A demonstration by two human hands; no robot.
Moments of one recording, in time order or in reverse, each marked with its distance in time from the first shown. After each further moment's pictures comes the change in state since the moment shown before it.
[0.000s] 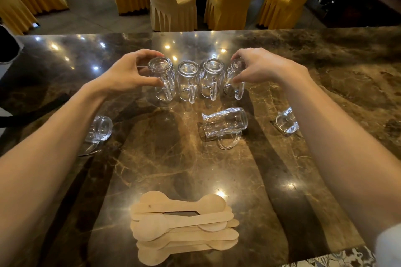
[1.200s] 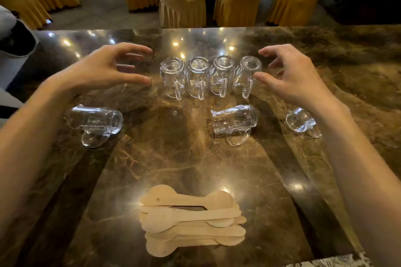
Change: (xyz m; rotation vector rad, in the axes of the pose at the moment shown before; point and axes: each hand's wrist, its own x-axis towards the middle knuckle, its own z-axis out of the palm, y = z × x) left_hand -0.043 0.007 -0.047 0.149 -0.070 -0.029; right_hand -0.063 0.009 0.012 0.236 0.429 -0.076
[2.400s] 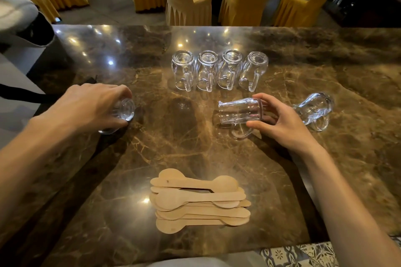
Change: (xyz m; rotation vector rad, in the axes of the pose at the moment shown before) left_hand -0.090 -0.014 0.034 1.052 0.068 -0.142; right_hand -0.087 0.013 0.051 0.631 -0.256 0.115
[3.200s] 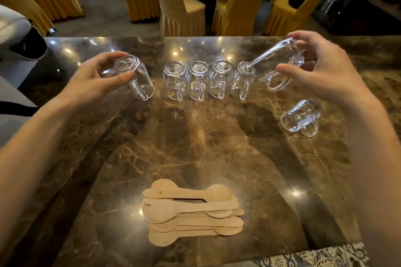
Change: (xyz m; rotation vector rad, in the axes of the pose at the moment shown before) left_hand 0.041 0.005 -0.023 -1.458 0.217 -0.187; right_hand 0.033 -0.083 -0.083 -0.490 0.343 -0.111
